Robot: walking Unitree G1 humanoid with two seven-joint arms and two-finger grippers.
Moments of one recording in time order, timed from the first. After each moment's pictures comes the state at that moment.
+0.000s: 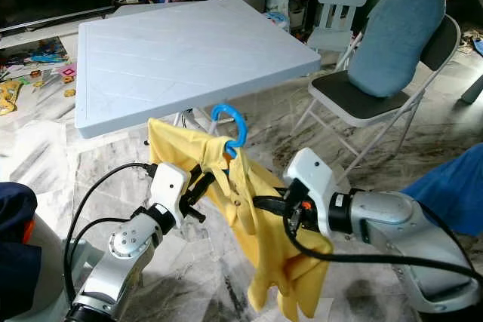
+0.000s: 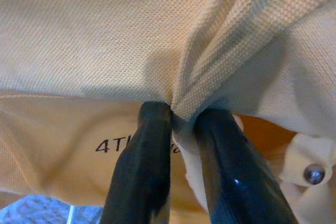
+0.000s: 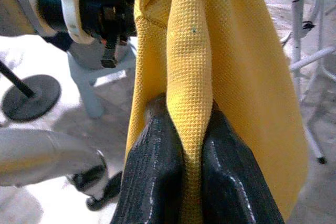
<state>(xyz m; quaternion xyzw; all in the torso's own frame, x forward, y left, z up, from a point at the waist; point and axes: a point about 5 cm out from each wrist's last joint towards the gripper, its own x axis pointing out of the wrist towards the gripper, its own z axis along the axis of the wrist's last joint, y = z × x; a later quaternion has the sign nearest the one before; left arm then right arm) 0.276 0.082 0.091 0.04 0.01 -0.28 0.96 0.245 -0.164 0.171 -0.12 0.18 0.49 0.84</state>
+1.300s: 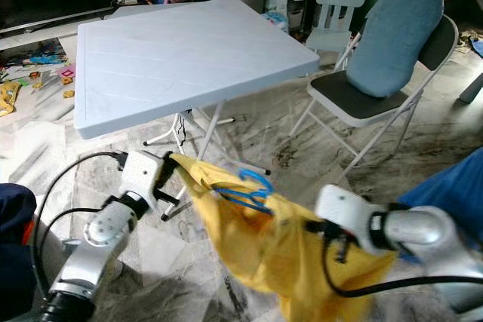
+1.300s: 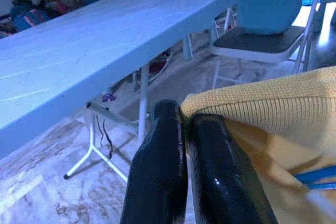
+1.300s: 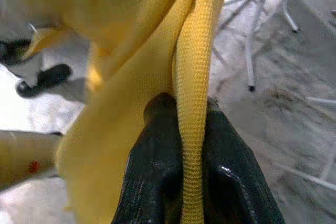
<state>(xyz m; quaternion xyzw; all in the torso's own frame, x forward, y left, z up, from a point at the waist) 0.295 0.132 0.098 0.11 0.00 -0.19 0.98 0.241 -0.233 0.140 -0.34 0.25 0.45 0.79</state>
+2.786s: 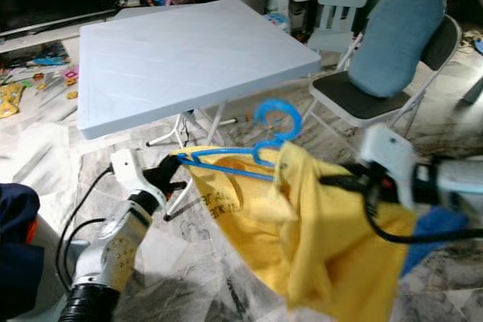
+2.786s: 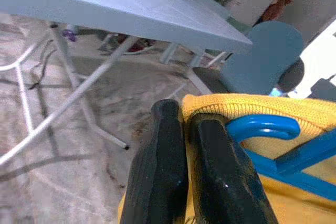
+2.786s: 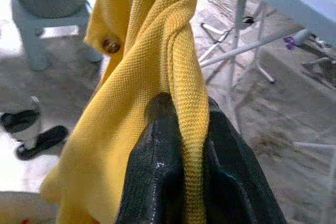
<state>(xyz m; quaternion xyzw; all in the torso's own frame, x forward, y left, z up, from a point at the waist) 0.304 0.125 0.087 -0.25 0.07 -0.12 0.96 0.265 -0.248 0.214 -0.26 0.15 0.46 0.84</state>
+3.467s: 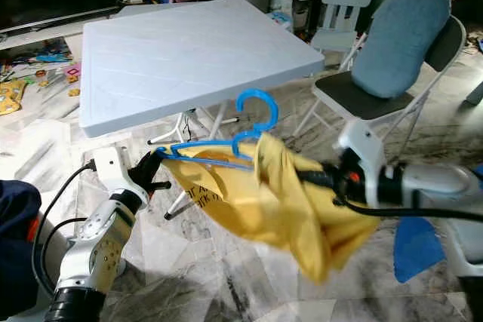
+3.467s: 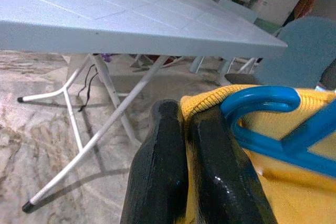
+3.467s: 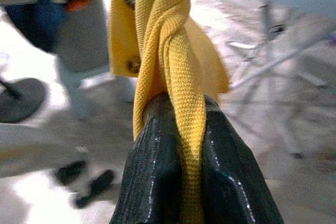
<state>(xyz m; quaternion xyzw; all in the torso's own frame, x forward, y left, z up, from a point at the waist) 0.304 0.140 0.094 -0.18 0.05 -0.09 0.98 0.264 -0.223 0.198 -0.10 0.18 0.49 0.85</state>
